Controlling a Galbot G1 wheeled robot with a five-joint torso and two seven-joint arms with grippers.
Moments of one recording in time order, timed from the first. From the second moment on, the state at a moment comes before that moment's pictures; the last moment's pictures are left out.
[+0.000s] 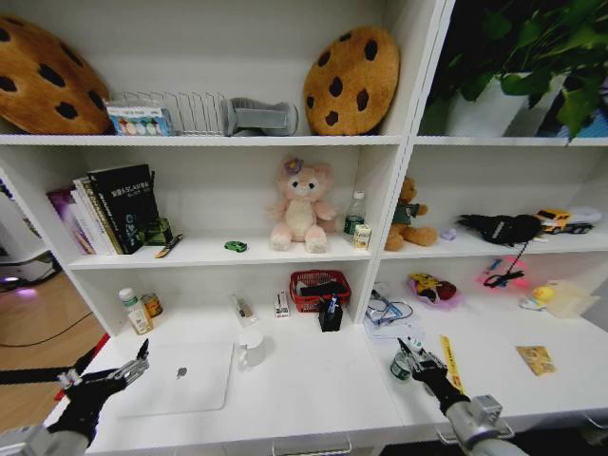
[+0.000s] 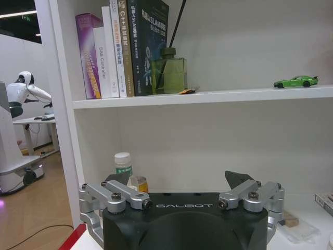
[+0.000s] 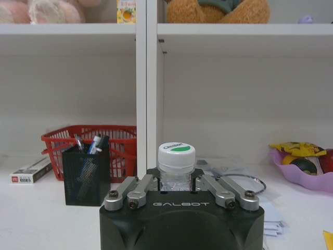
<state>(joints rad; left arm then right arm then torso) 2.07 -1.26 -1.08 -2.50 -0.58 0.21 -0.17 -1.80 1.03 0.75 2.02 0.56 0.09 -0.06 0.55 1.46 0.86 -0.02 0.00</state>
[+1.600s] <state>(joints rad) 2.07 -1.26 -1.08 -2.50 -0.58 0.21 -0.17 -2.01 1.29 0.77 1.38 0.22 0.58 -0.19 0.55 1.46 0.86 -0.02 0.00</state>
